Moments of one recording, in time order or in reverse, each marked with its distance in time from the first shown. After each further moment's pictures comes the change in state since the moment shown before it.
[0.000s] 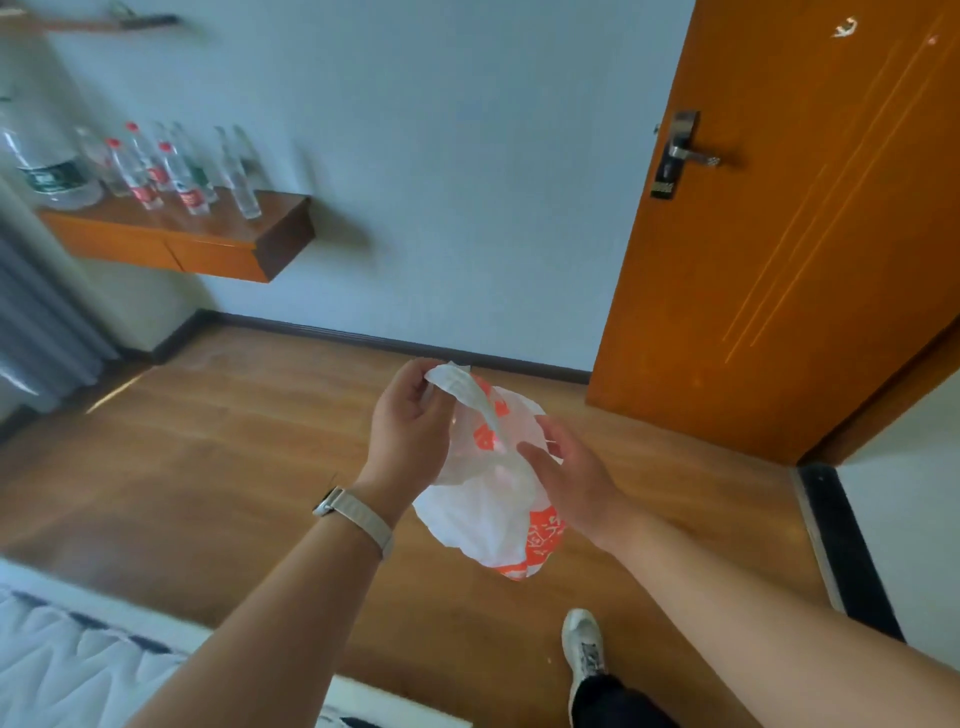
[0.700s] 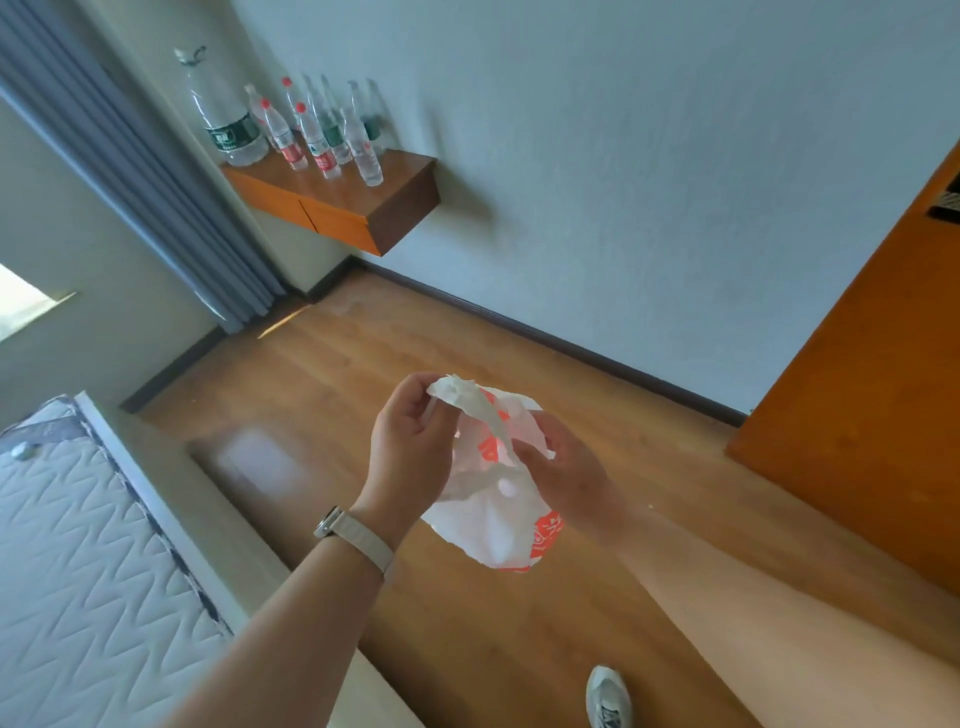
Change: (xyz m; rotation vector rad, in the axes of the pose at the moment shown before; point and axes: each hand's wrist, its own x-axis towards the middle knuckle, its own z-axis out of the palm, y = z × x) left_hand 0.217 -0.007 0.100 0.166 0.370 -0.215; right_hand 0.300 0.001 -0.050 0.085 -0.419 -0.085
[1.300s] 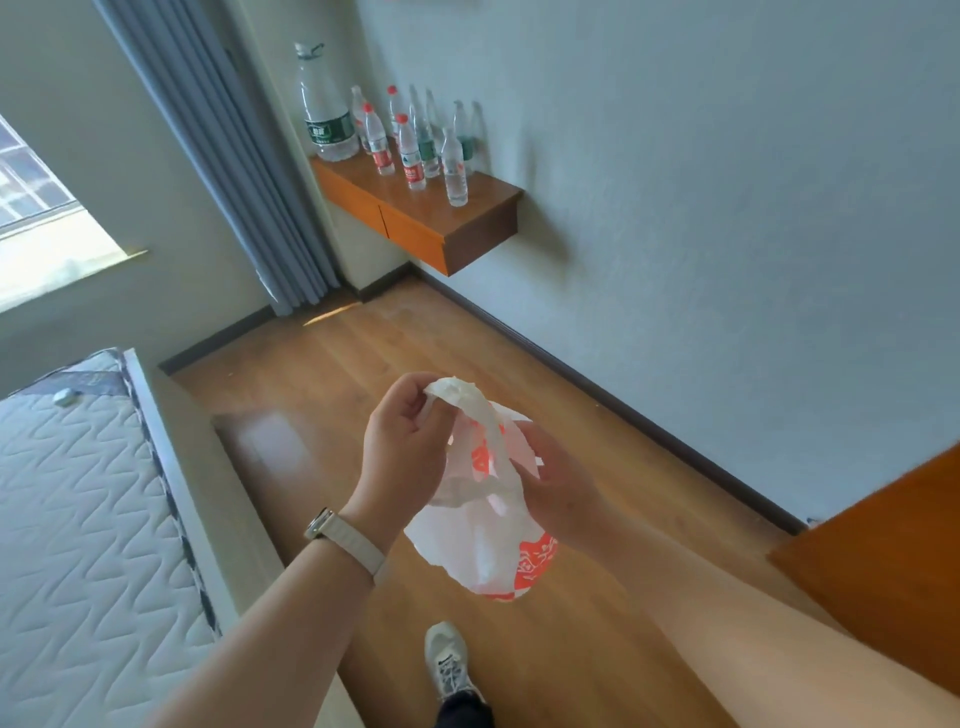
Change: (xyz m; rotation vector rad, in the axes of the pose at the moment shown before) left_hand 0.101 -0.021 -0.072 -0.054 0.204 -0.017; right_hand 0.117 -0.055 0.071 -0.247 -0.149 -0.120
